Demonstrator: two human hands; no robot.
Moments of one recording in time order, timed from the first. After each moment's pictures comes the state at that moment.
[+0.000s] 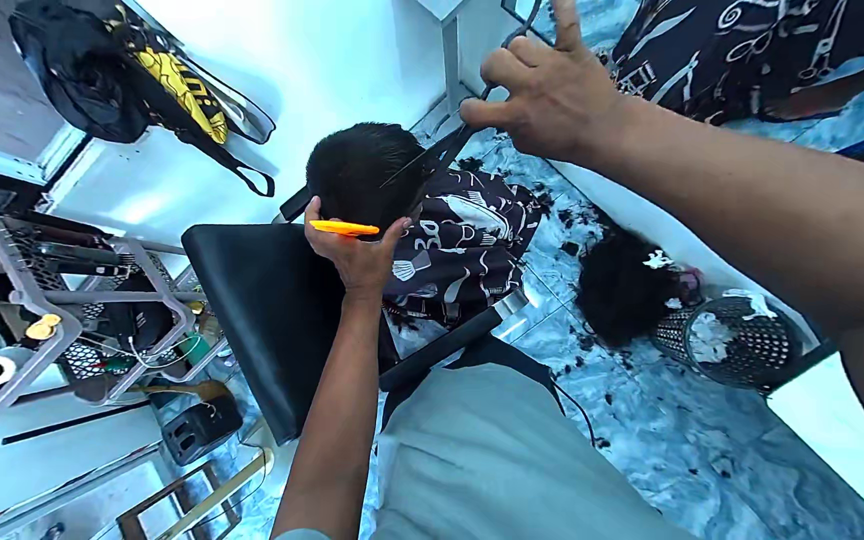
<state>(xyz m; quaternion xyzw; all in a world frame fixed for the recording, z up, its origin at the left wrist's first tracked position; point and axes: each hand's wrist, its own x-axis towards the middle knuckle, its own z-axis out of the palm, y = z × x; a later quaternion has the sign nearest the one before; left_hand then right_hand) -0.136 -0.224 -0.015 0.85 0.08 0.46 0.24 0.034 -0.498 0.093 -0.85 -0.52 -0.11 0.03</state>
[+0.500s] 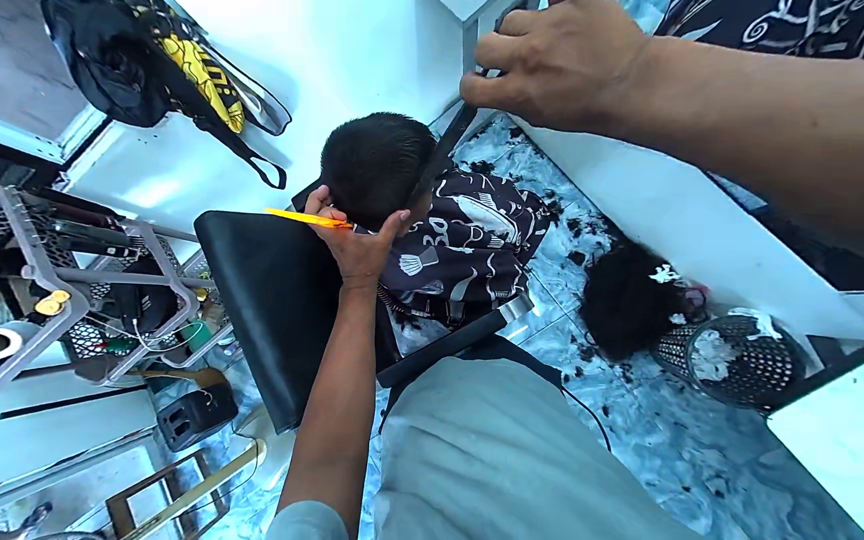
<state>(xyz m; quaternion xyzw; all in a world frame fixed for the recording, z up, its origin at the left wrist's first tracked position) -0.131 -0.206 -0.008 0.81 0.02 0.47 0.35 0.043 -0.474 0.142 -0.78 -0.61 -0.13 -0.02</state>
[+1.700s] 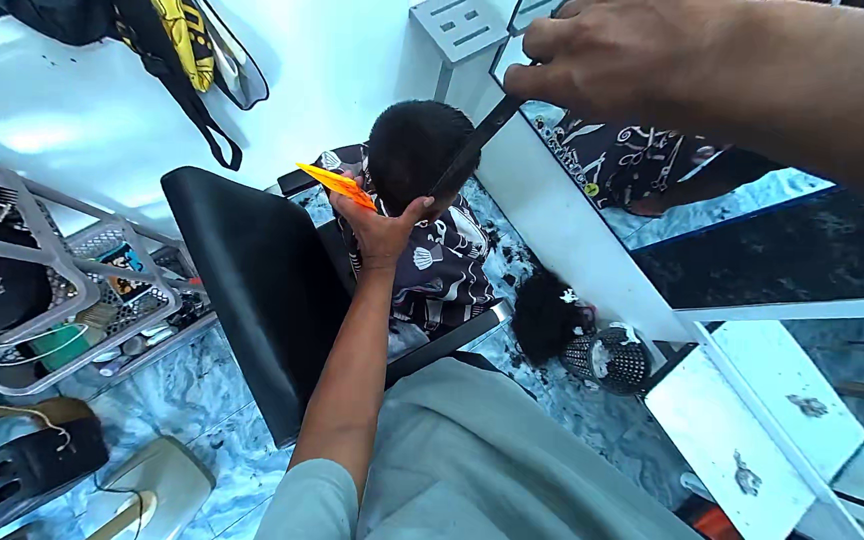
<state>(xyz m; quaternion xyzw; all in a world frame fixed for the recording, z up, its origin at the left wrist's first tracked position) -0.132 -0.170 -0.036 0.72 0.11 0.46 0.51 -0.048 -0.364 0.265 -0.79 -0.54 0.01 -0.28</state>
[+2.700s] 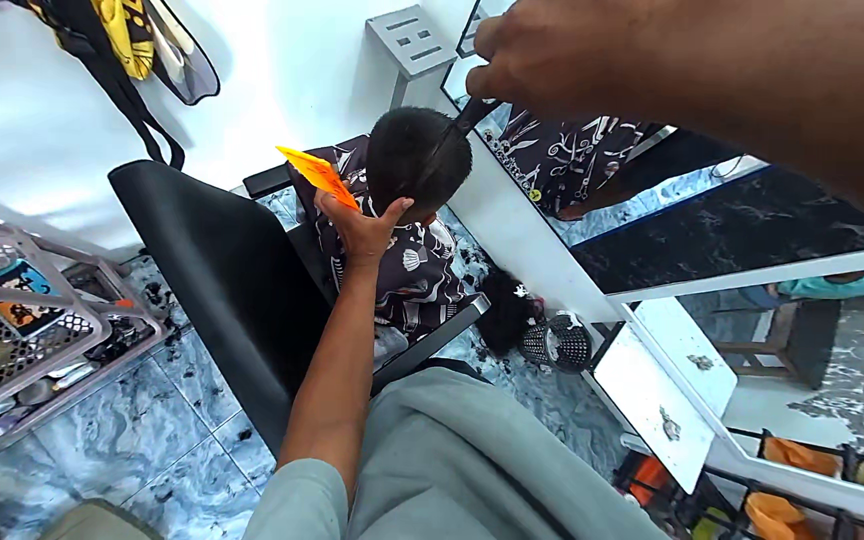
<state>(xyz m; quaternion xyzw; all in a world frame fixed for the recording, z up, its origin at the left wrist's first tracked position) -0.128 -0.144 -0.060 0.69 0.11 0.43 0.57 -0.053 -0.308 0.277 -0.76 -0.58 0.01 -0.28</state>
